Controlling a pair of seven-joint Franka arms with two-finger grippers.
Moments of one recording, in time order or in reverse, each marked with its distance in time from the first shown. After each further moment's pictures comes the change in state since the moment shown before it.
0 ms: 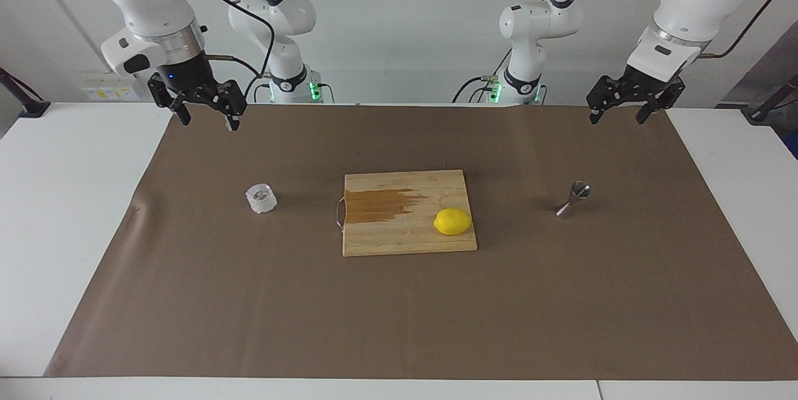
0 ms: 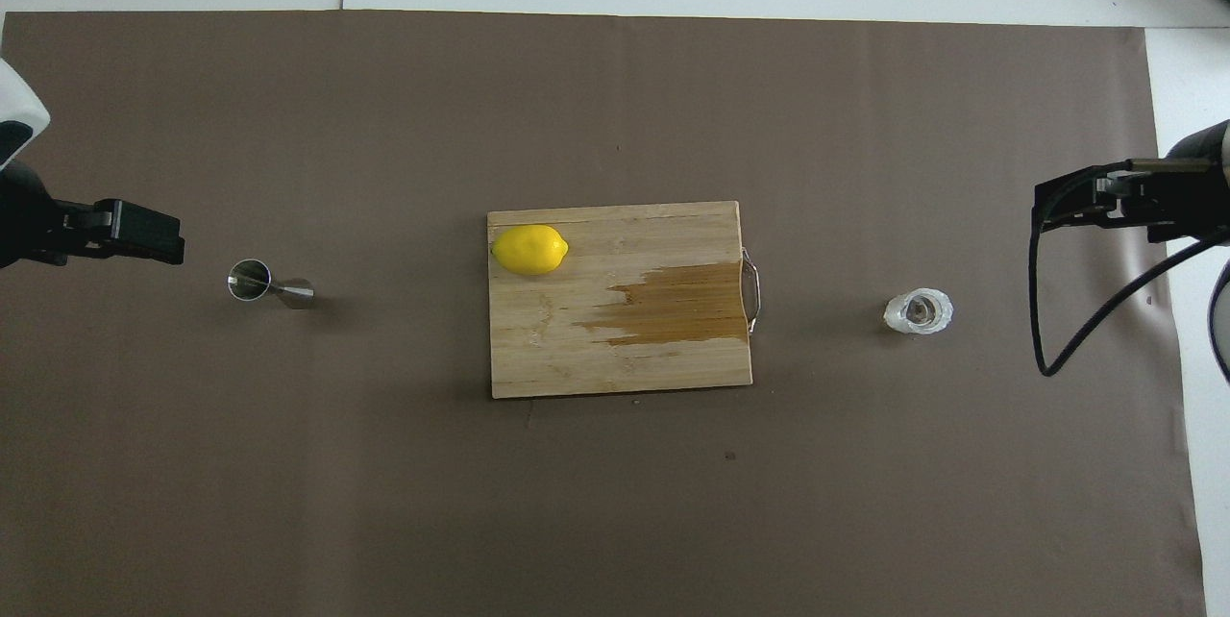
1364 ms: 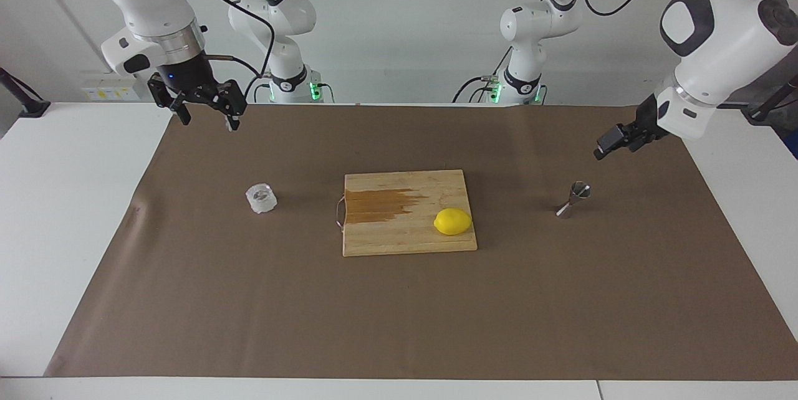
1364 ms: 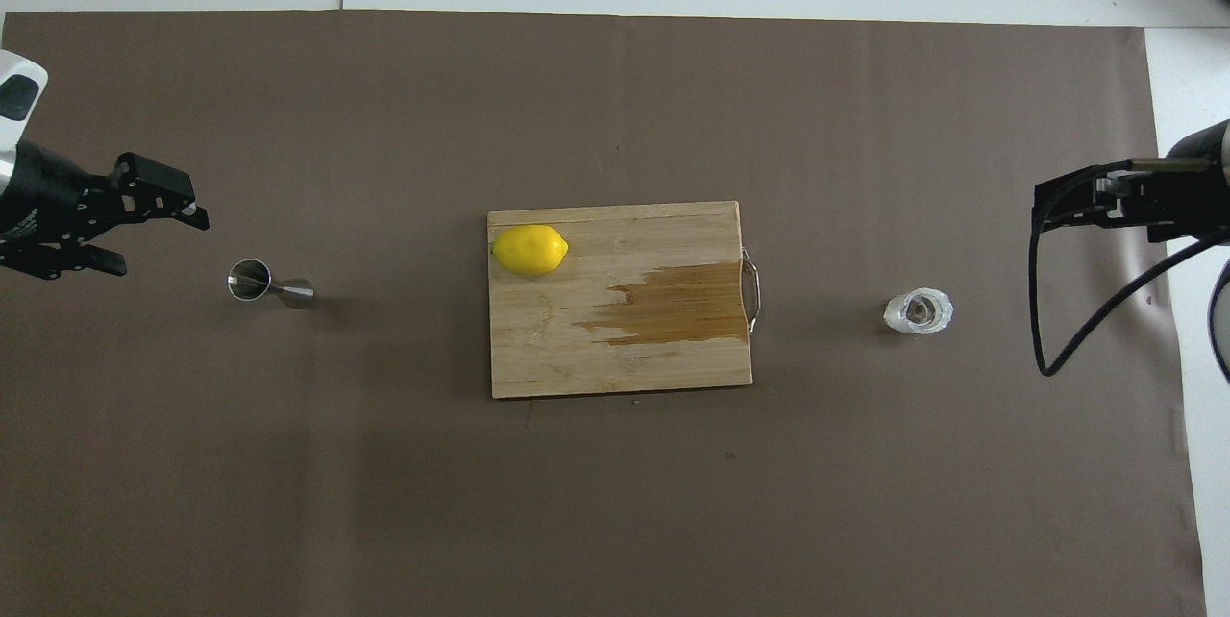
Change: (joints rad) left arm 0.136 0.165 0.006 -0.063 -0.192 0.125 -0.413; right arm 0.000 0.000 0.000 0.000 0.000 0.000 0.000
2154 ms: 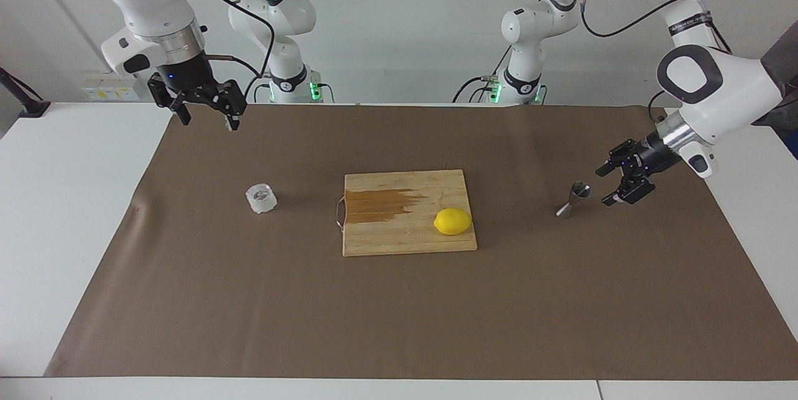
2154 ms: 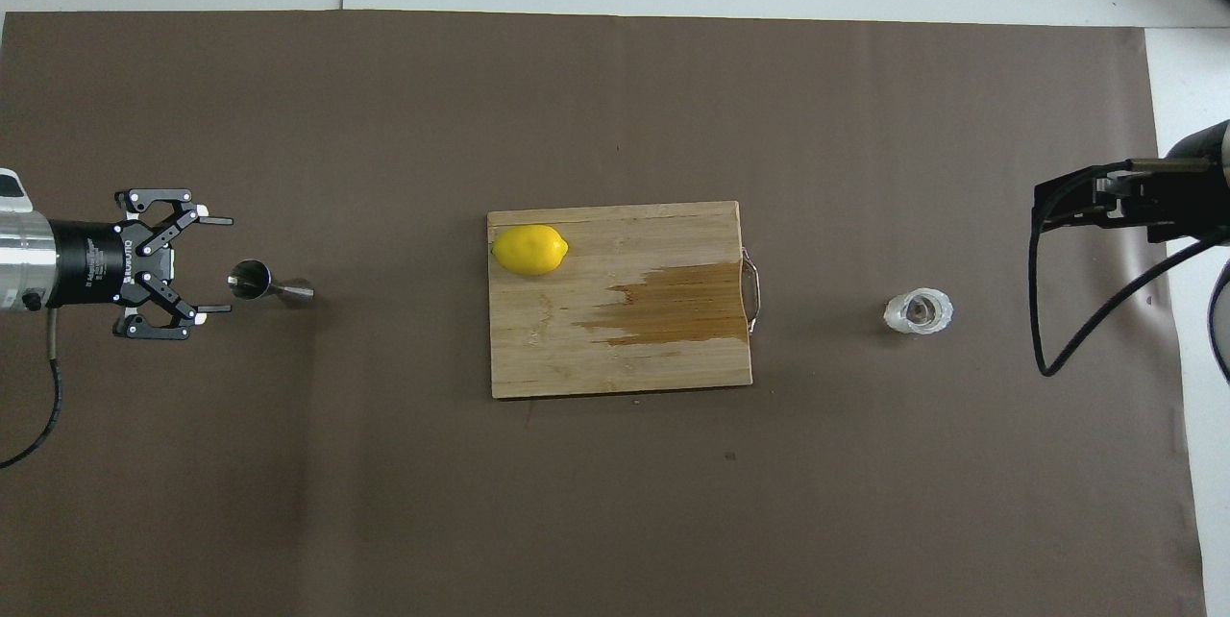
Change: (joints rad) left arm 0.103 -0.112 0.003 -0.454 -0.435 0.400 -0.558; right arm 0.000 0.000 0.000 0.000 0.000 0.000 0.000
